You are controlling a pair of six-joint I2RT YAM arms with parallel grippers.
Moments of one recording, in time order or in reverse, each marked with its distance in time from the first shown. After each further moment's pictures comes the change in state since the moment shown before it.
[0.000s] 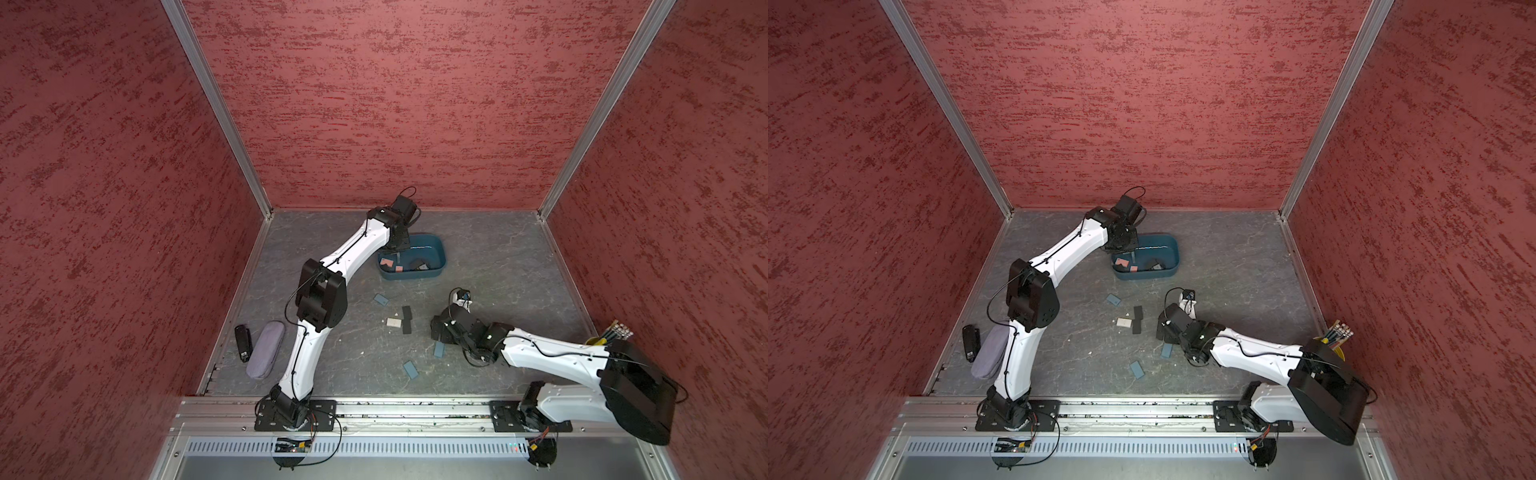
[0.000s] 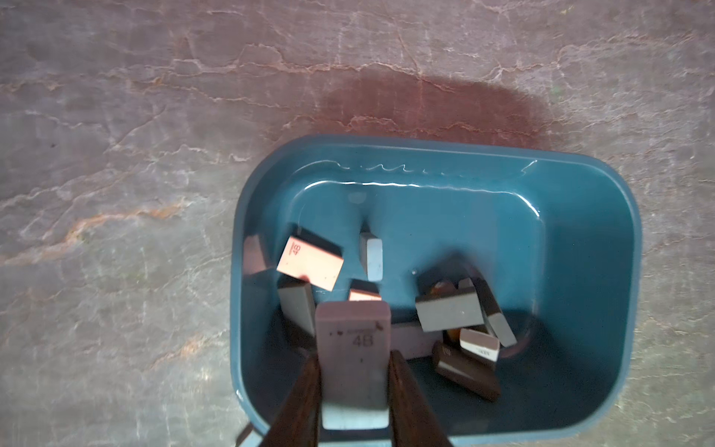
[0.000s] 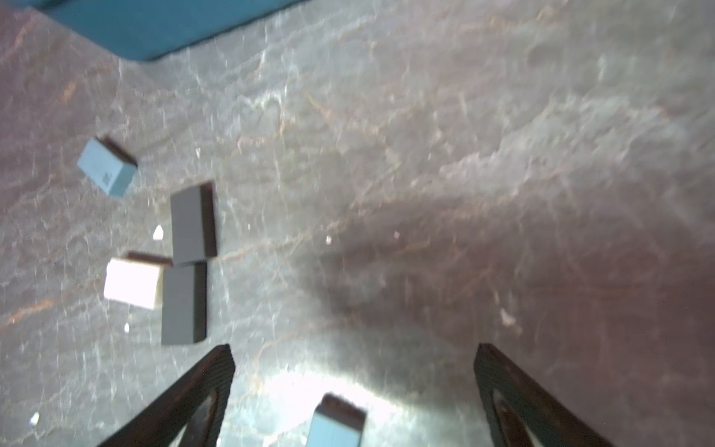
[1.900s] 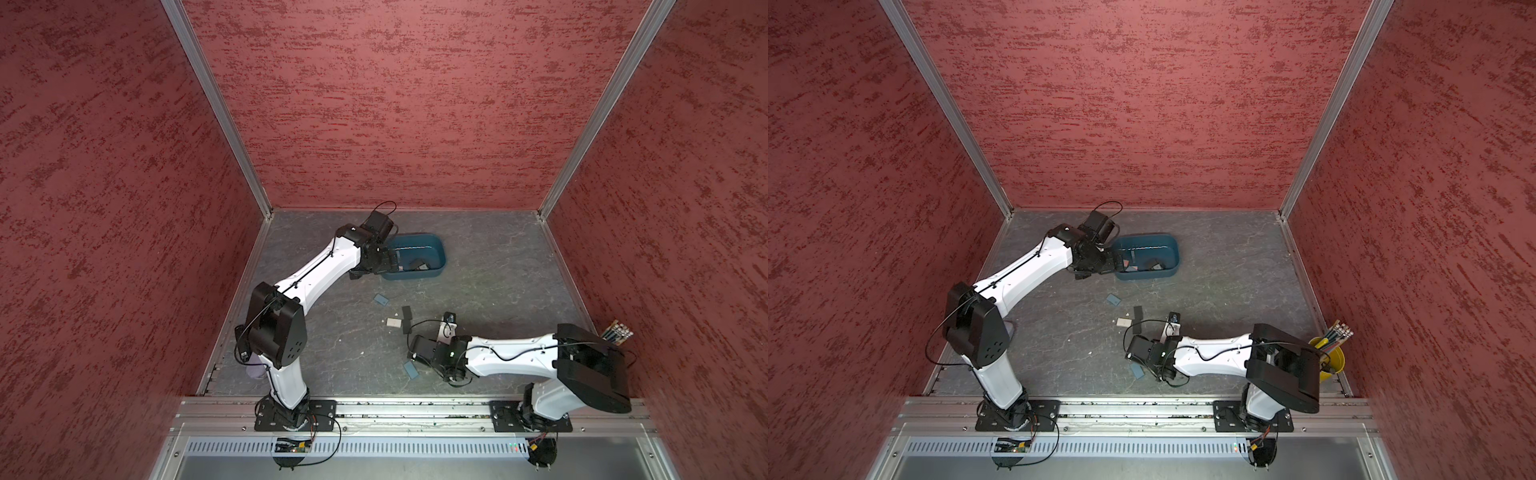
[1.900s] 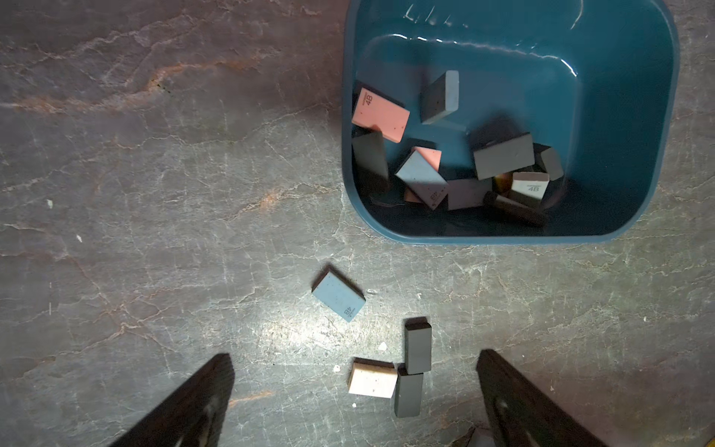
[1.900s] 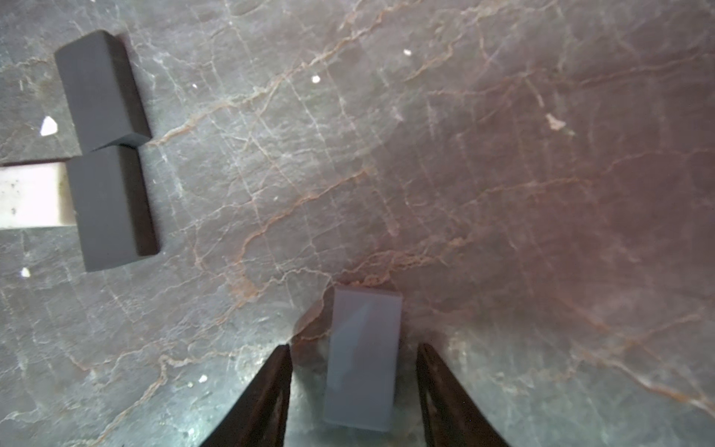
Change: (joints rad) left arm 0.024 -0.488 -0.583 0.061 0.121 -0.003; right arm 0.273 0.282 0.196 -0.280 0.111 0.443
